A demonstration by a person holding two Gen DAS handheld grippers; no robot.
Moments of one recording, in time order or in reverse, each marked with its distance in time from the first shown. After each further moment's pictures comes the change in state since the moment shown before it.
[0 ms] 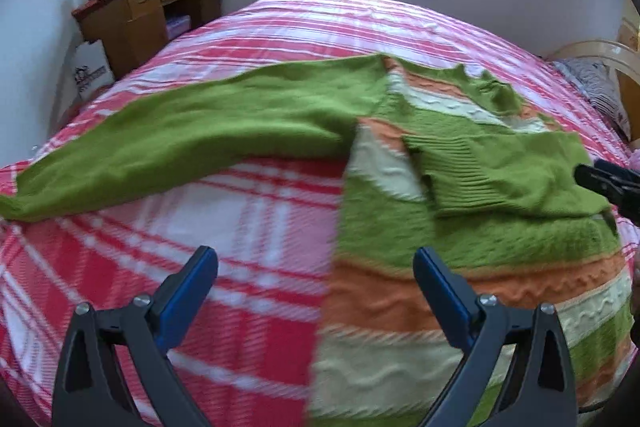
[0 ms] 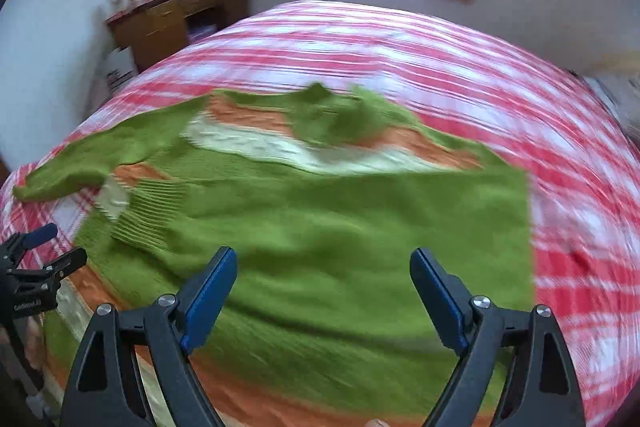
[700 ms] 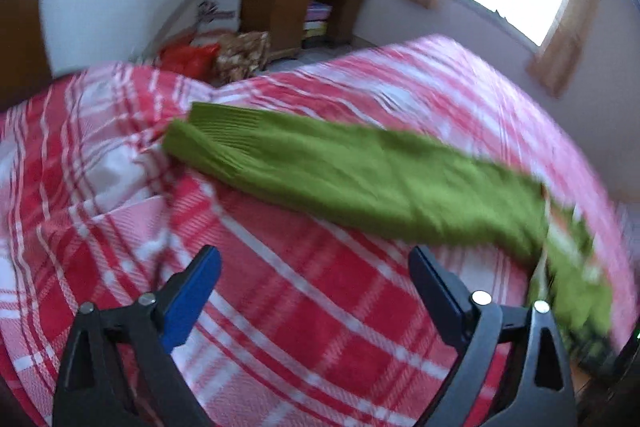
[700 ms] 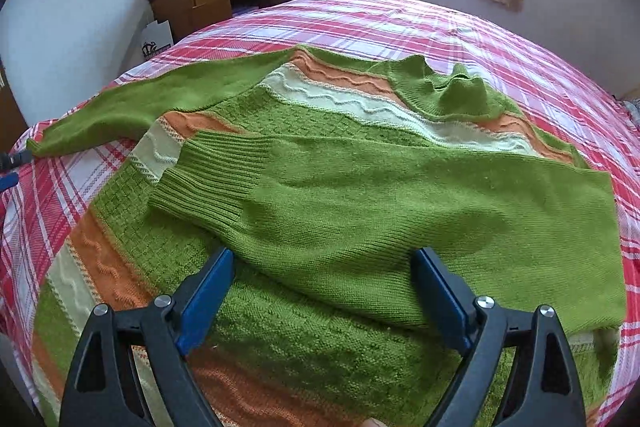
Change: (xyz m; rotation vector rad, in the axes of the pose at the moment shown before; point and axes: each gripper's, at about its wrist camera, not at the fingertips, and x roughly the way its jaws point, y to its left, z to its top) left arm -0.034 0.189 -0.008 -0.519 -0.055 0.134; right arm 0.036 0.067 -0.027 -0.084 0.015 0.083
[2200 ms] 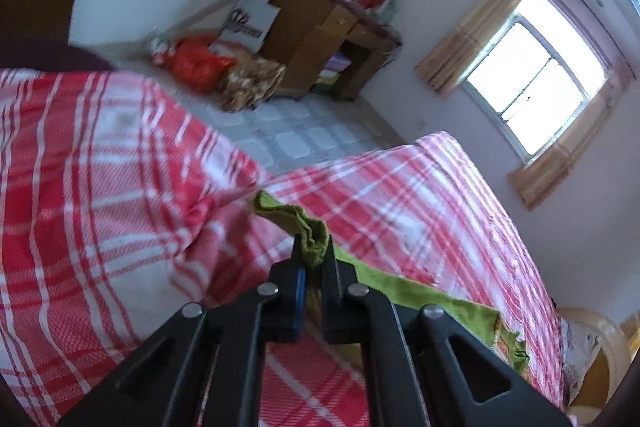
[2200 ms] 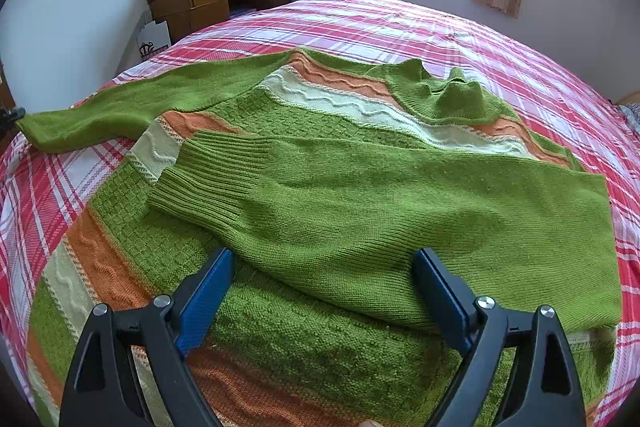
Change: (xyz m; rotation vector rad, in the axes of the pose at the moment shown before) left arm 0.012 0.053 0.076 -0.241 -0.158 -0.170; right arm -0.004 0.000 -0.002 -0.003 -0.008 -0.010
